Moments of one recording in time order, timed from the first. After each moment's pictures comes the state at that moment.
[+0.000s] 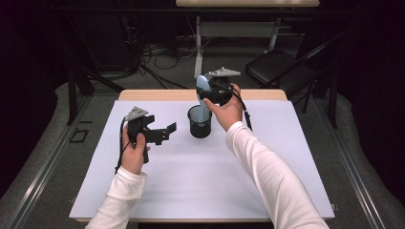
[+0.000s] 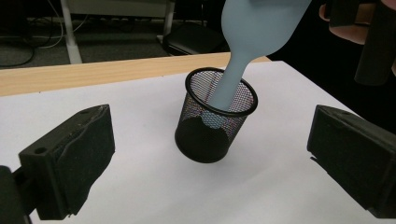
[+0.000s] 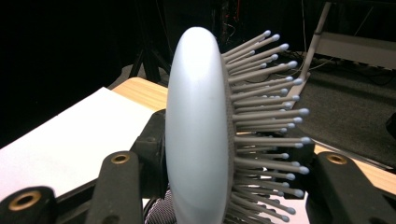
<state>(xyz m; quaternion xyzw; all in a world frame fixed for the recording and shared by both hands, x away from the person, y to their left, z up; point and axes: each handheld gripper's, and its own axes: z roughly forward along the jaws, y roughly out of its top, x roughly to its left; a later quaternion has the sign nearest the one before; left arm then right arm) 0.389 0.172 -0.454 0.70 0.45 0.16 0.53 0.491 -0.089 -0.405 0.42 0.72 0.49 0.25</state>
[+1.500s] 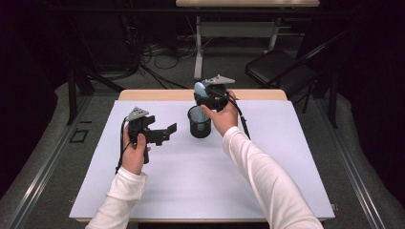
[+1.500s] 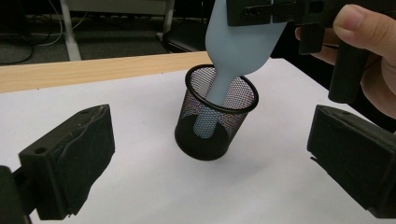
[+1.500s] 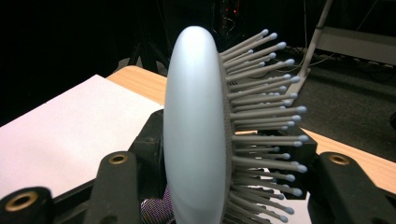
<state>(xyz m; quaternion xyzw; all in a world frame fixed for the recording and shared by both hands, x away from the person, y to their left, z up) 0.390 0.171 -0.456 0.70 0.45 0.16 0.52 0.497 -0.081 -0.435 0.42 0.73 0.48 0.25</state>
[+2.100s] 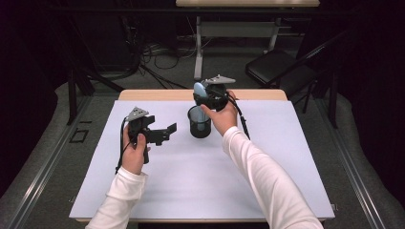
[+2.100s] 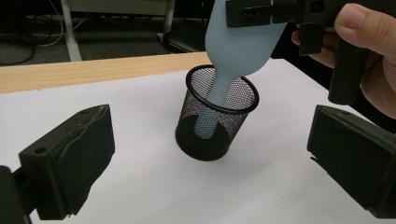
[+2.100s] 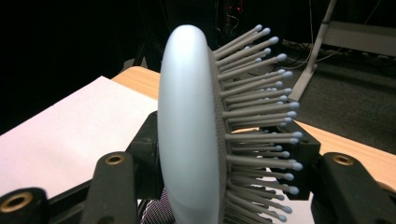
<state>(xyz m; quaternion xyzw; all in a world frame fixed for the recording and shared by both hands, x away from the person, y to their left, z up) 0.390 0.172 -0.456 0.70 0.45 0.16 0.52 0.498 -0.081 -0.436 0.42 0.72 0.49 0.24</state>
